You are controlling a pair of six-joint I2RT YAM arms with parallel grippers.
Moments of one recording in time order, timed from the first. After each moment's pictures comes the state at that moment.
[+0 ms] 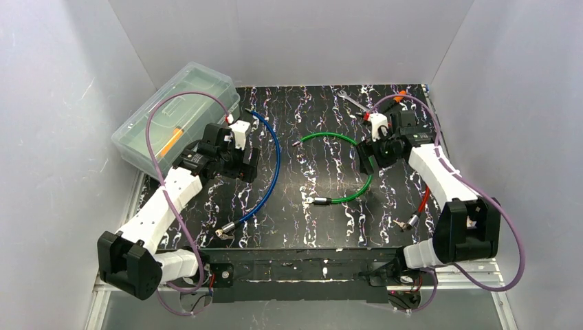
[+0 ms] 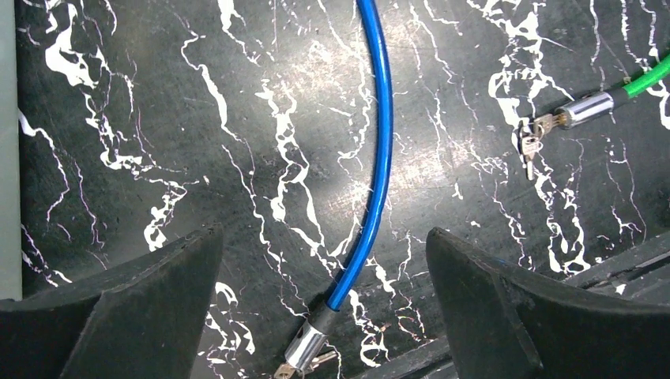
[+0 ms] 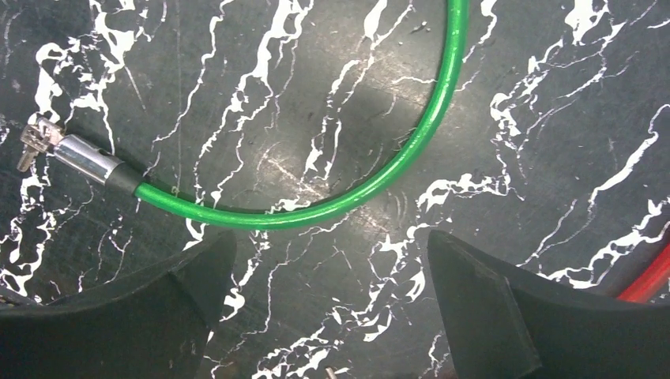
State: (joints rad) left arm -0.39 1.22 1.05 -0.71 0.08 -0.05; right arm 0.15 1.39 1.06 -0.66 -0.30 -0.32
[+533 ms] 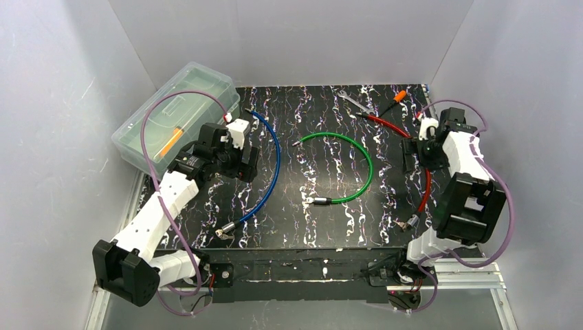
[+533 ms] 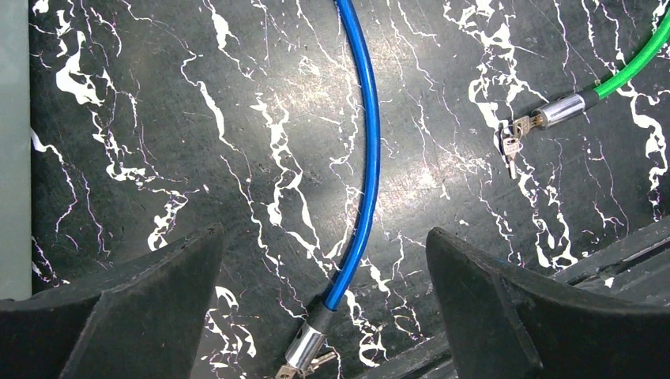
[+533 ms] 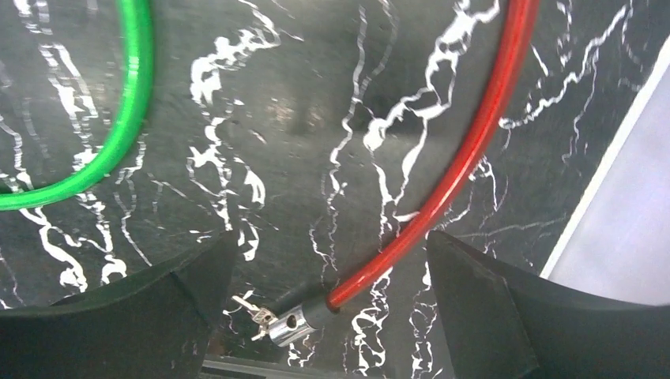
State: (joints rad) left arm -0.39 1.17 1.06 -0.71 0.12 -0.03; right arm -0.23 1.57 1.23 -0.87 -0.23 -0.40
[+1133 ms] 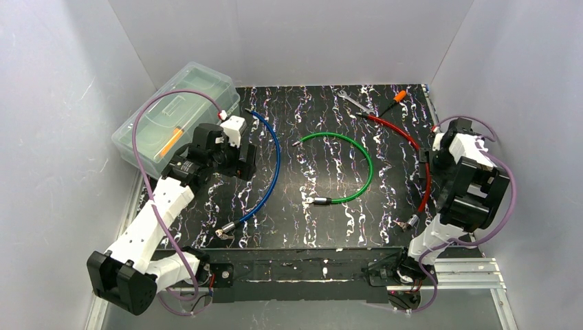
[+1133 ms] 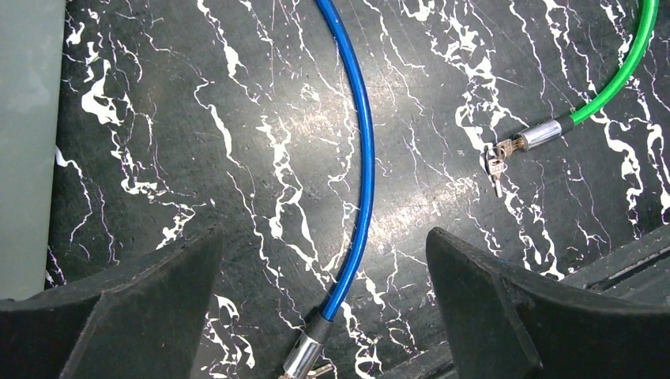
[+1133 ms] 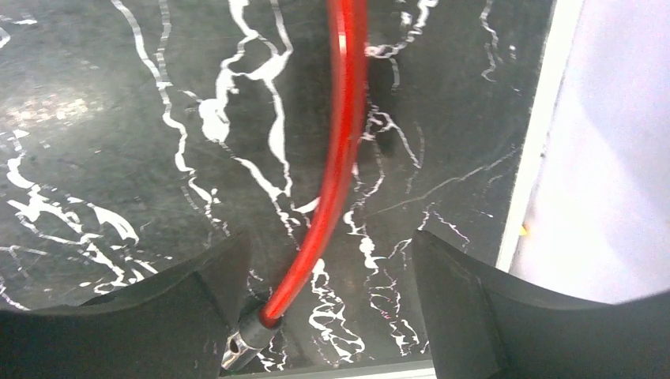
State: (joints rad) left arm -0.39 1.11 1.05 -0.69 0.11 -0.04; right arm -0.36 1.72 1.21 -0.83 -0.03 -0.29
